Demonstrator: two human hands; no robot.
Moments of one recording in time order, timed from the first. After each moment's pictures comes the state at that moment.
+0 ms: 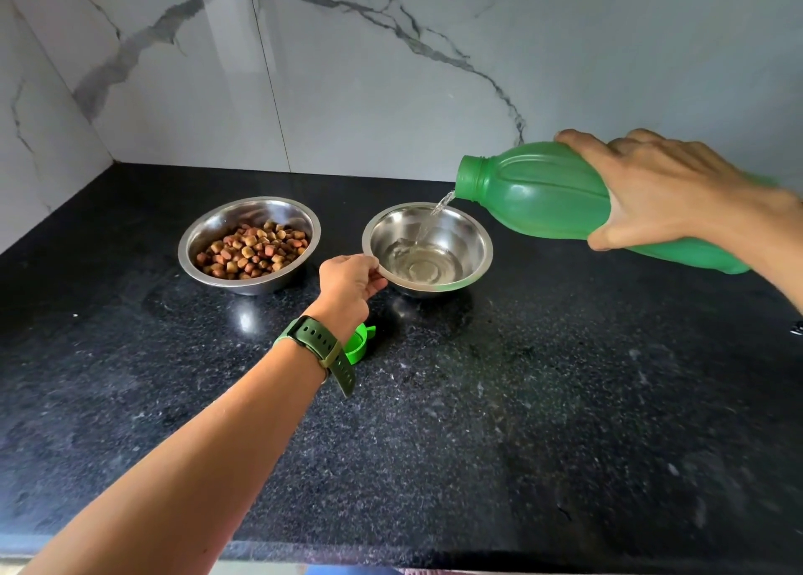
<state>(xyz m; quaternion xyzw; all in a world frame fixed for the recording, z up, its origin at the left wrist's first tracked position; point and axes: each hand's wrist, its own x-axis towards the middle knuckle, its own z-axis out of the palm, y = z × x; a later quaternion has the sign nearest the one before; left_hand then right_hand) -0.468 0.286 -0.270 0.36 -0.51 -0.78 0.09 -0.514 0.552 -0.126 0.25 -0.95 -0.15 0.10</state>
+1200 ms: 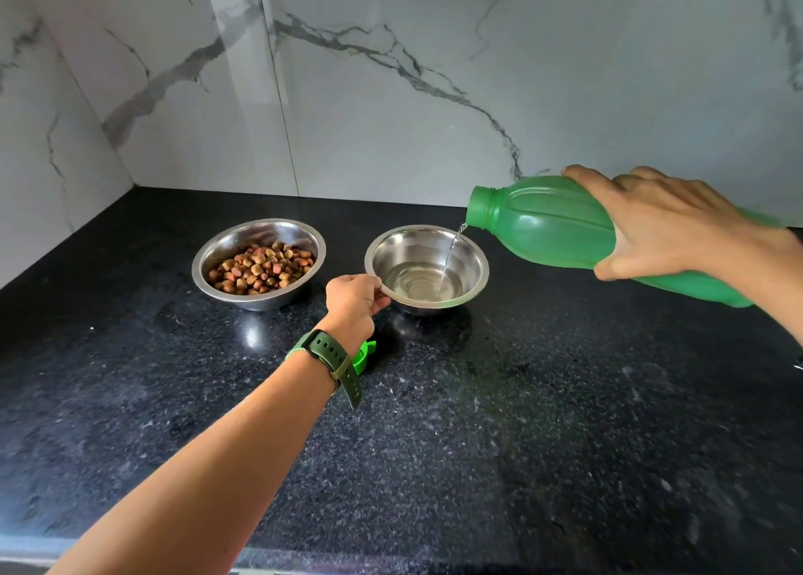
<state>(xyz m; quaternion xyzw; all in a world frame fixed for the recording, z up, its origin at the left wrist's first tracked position) -0.468 0.291 -0.272 0.37 -0.52 -0.76 0.11 -0.500 0.568 -0.126 0.24 -0.95 -0.16 0.10</state>
